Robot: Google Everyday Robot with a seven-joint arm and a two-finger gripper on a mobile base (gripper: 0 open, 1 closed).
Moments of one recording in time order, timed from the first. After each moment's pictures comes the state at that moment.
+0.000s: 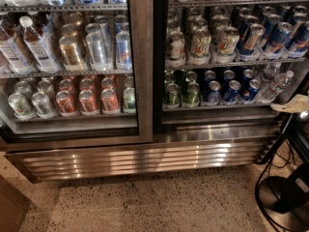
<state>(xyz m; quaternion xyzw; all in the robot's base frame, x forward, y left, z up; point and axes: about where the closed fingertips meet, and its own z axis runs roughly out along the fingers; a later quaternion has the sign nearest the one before) 0.571 -0.366 0.906 -0.51 0.56 -0.30 0.58</state>
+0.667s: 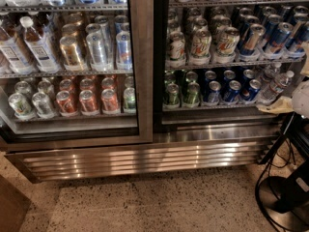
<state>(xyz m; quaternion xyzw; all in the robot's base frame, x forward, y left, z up) 0.587 -0.339 0.889 -0.50 0.55 -0.26 0.62</state>
